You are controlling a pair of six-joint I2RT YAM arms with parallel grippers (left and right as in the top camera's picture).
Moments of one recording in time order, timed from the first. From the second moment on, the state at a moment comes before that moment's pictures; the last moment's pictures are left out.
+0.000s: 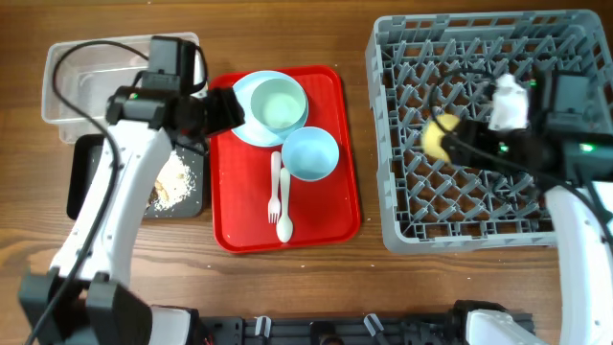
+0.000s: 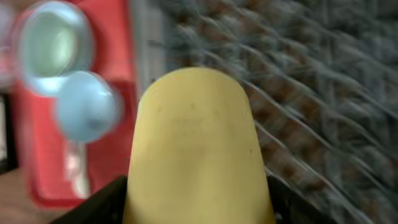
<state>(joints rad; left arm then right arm) -0.14 1.56 1.38 -0.93 0.15 -0.47 -0.11 1.28 1.31 -1.18 -0.25 0.07</state>
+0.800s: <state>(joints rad) -0.14 1.54 1.38 -1.08 0.09 -0.47 -0.21 1.48 1.35 -1.11 -0.22 0.10</state>
